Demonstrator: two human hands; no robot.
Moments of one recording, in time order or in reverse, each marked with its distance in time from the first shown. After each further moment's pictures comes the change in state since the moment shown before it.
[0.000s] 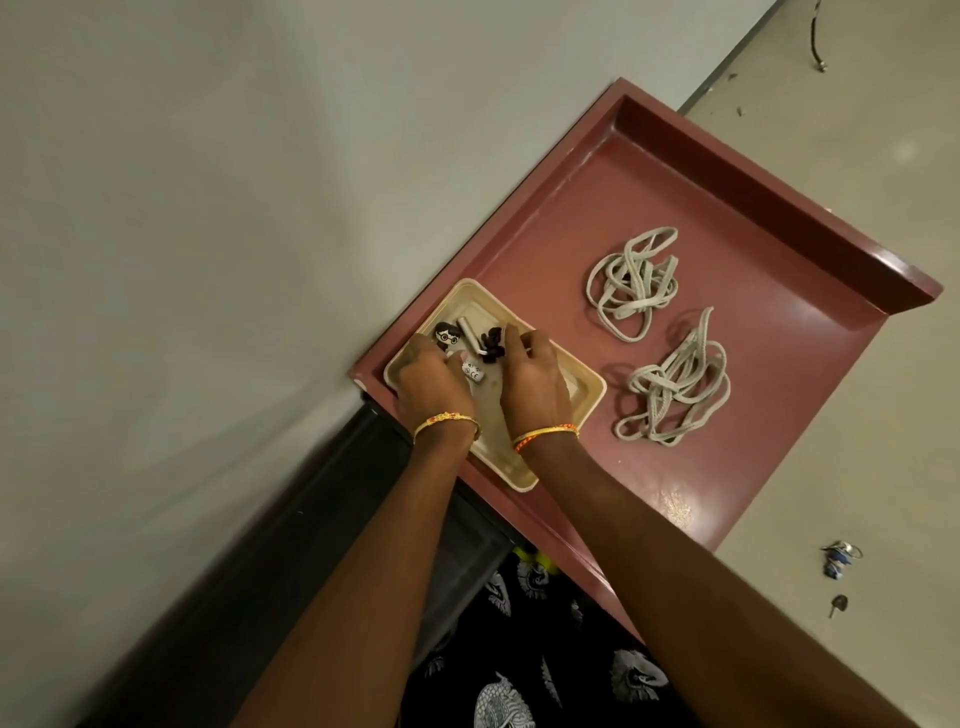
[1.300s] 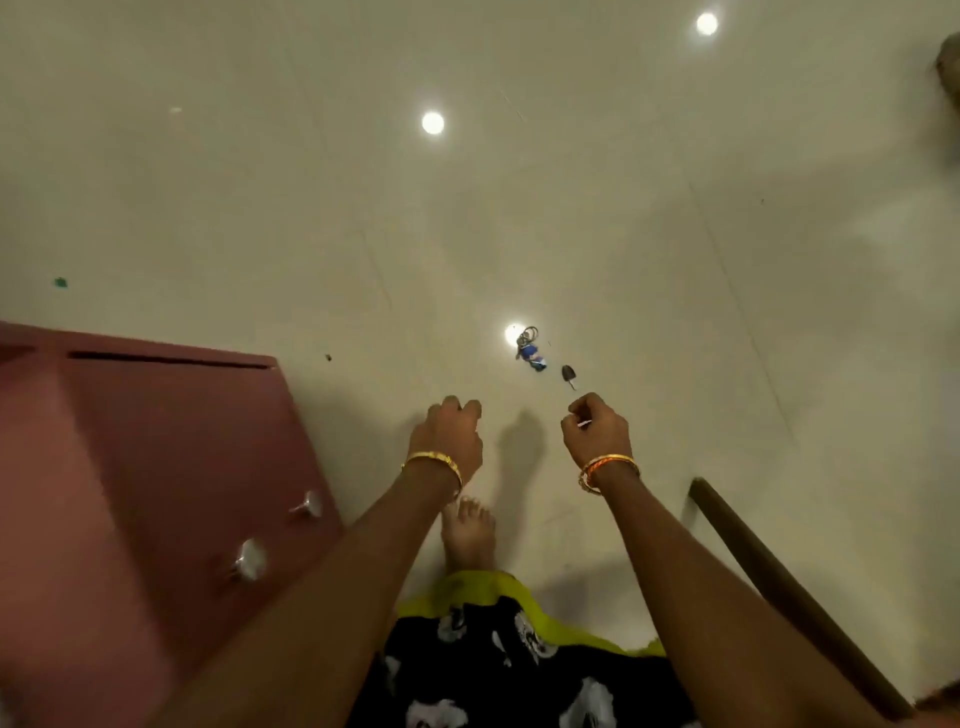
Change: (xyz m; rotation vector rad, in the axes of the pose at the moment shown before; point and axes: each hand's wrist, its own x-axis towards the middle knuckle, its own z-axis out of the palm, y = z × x) left_hand -0.332 0.143 0.410 1.050 -1.095 1.298; right_hand -0.300 0.521 -0.078 0.571 0.500 1.460
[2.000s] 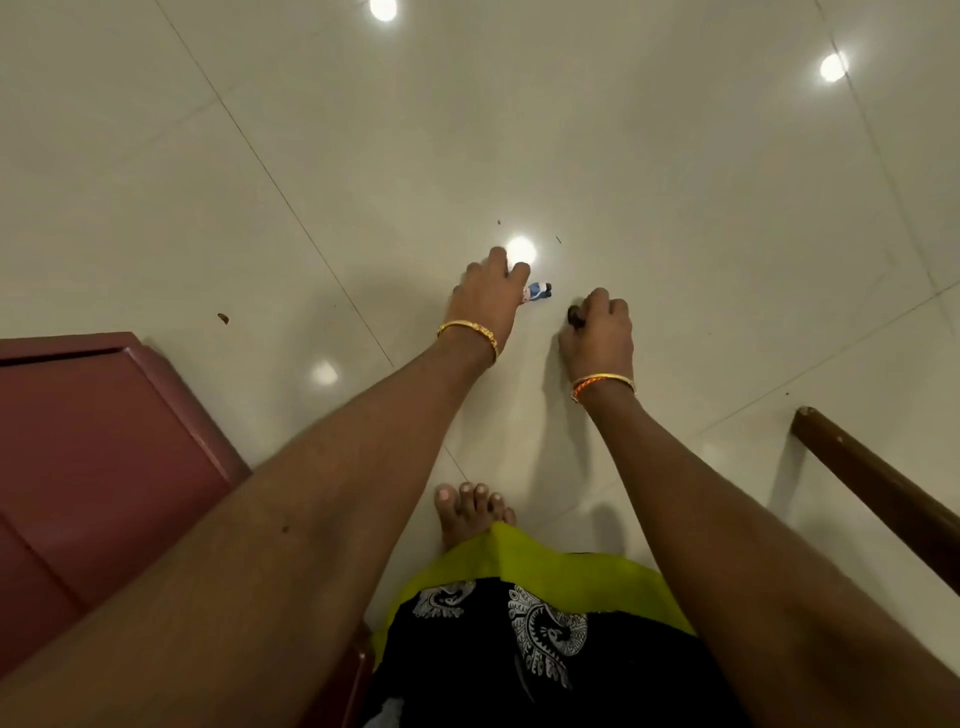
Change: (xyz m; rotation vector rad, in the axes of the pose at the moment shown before) left_hand 0.211 0.008 0.124 0.245 0.126 0.285; right_hand 0.126 0.095 0.126 -0.108 0.142 -0.080
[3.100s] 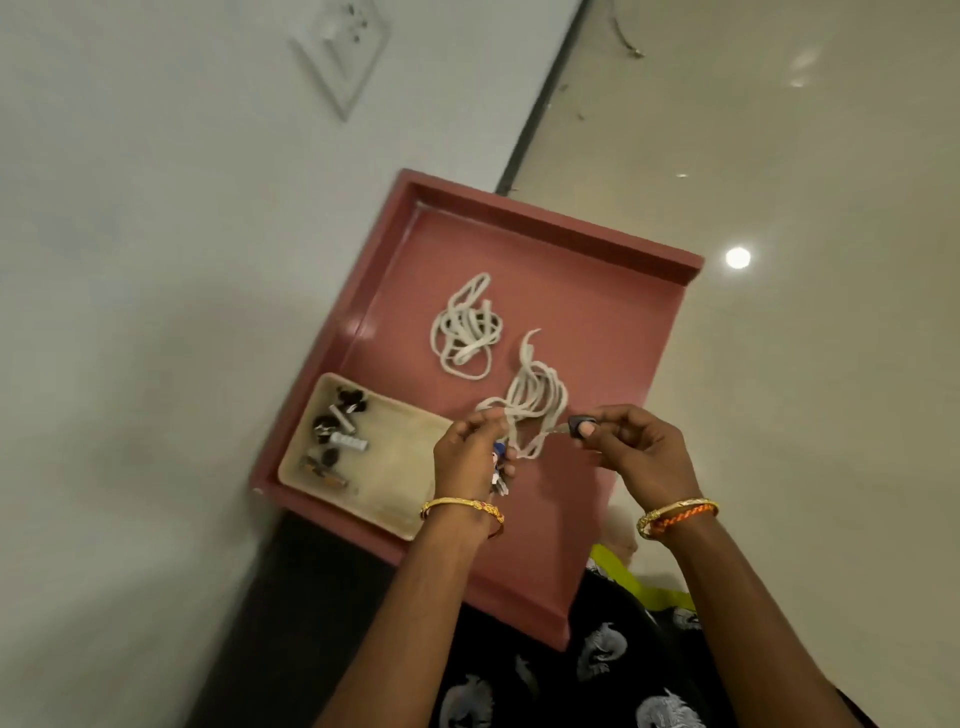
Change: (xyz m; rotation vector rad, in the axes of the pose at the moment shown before) left_hand -0.610 -0.067 -0.253 -2.131 1.037 -1.222; right_hand -0.443 -0.364 -0.165 0.430 -0.961 -0.376
